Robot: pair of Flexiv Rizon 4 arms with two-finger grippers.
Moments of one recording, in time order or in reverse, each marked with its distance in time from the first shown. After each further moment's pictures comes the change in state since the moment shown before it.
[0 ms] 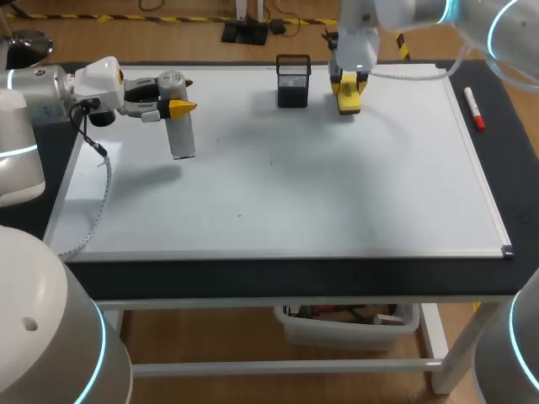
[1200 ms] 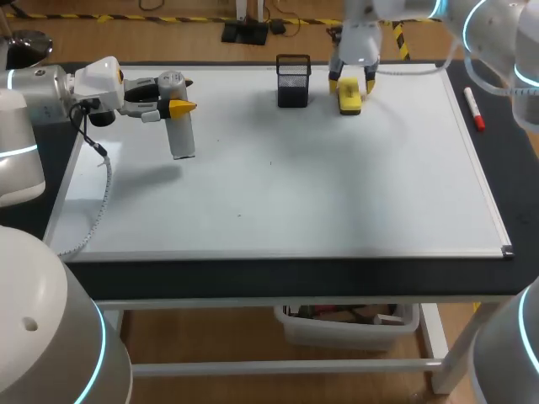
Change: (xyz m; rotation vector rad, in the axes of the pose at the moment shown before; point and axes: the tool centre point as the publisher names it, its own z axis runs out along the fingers) left arm 0.000 0.000 0.000 0.000 0.000 0.000; right arm 0.014 -0.023 0.016 -0.090 -0.036 0.075
